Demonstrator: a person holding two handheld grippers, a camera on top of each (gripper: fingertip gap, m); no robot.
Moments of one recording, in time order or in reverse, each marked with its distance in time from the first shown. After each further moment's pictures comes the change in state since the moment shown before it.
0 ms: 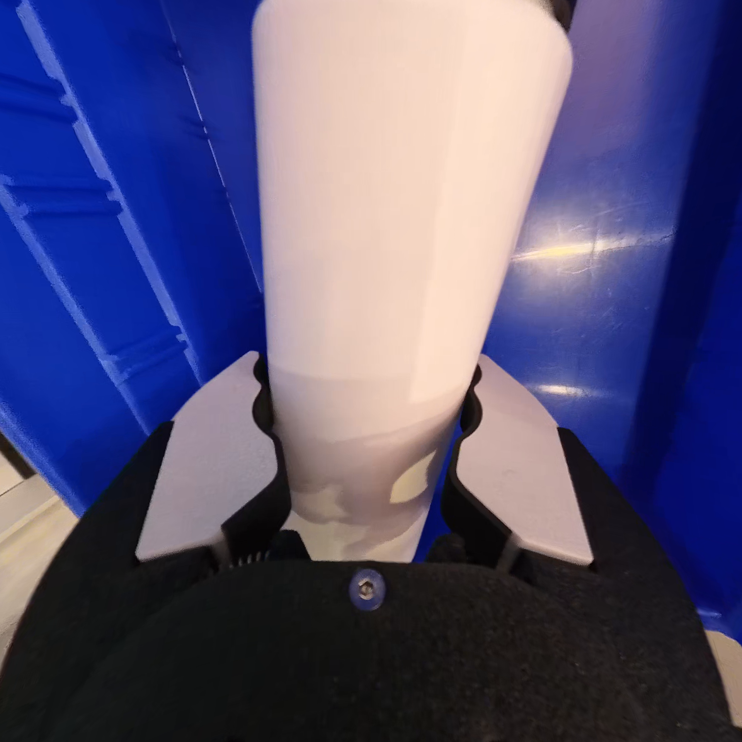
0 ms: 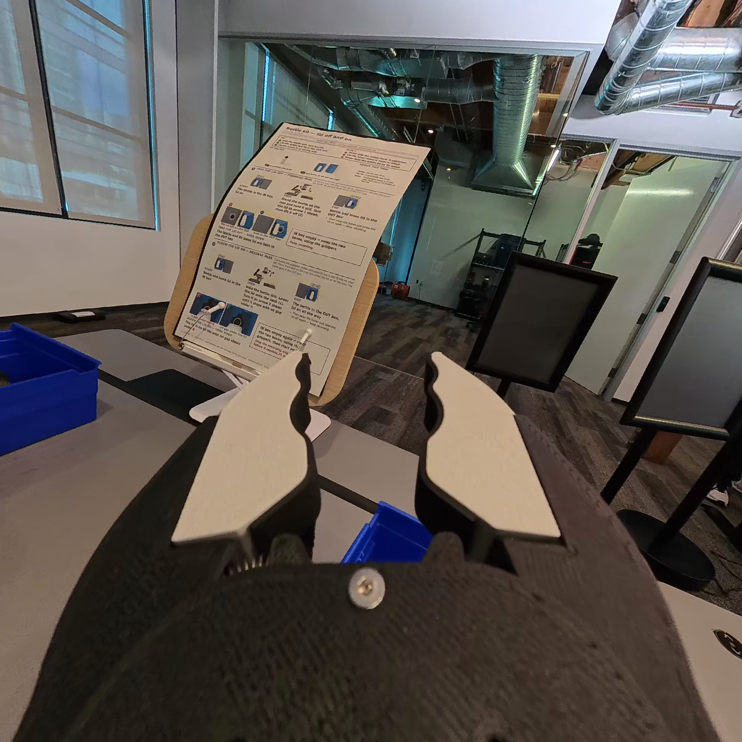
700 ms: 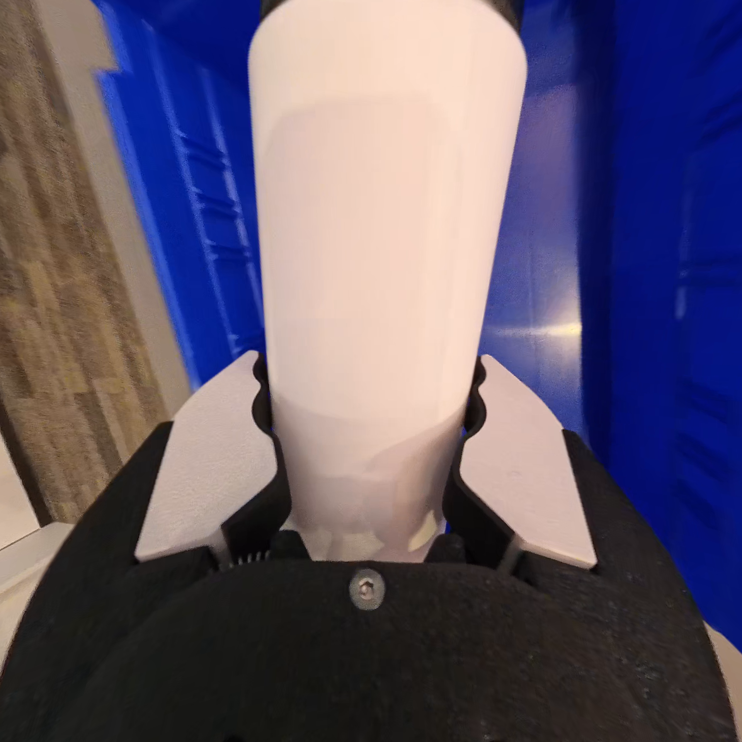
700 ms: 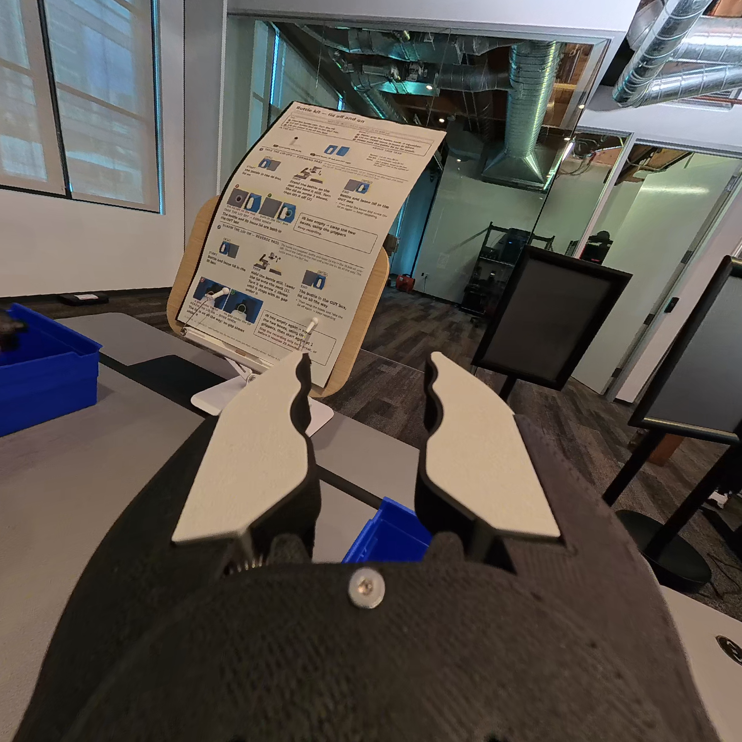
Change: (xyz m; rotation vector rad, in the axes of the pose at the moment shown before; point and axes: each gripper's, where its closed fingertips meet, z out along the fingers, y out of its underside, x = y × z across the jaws) left arm -0.006 -0.023 -0.060 0.231 -0.082 -0.005; right arm -0.008 0.010 0.007 -0.025 -0.022 -0.024
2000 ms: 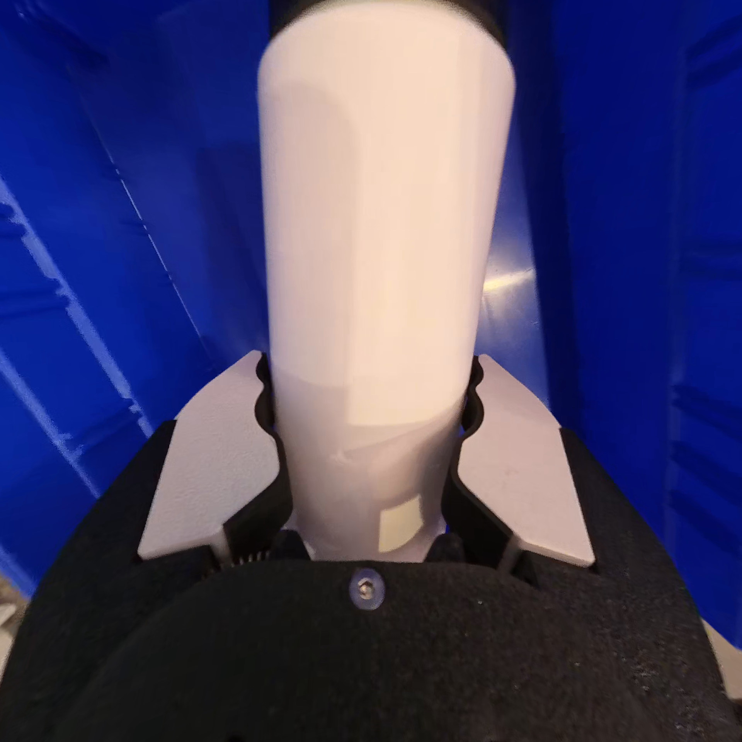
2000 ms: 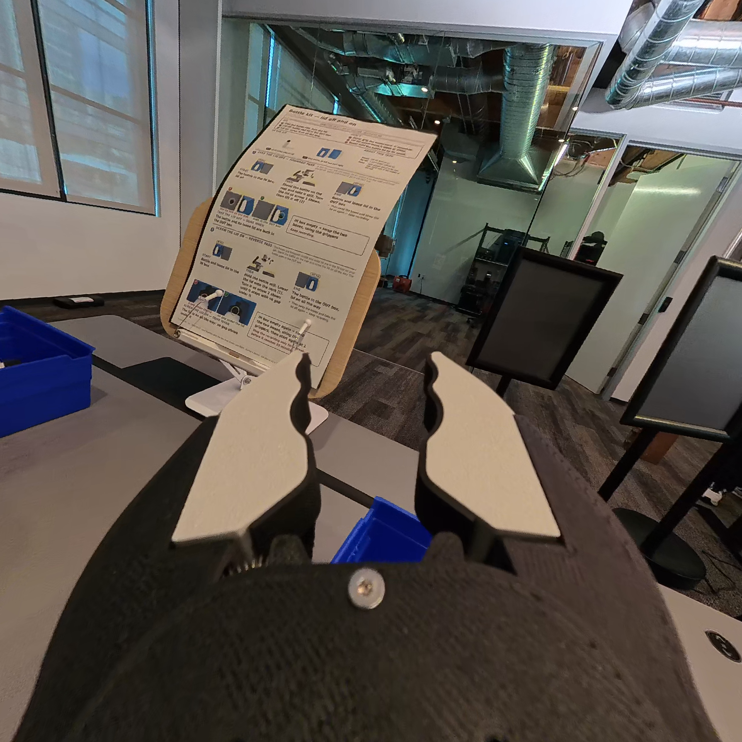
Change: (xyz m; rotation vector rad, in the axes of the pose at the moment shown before) left arm 0.038 0.012 0.044 -0.075 0.272 0.049; right arm 0.009 -0.003 -0.004 0.006 0.012 0.004
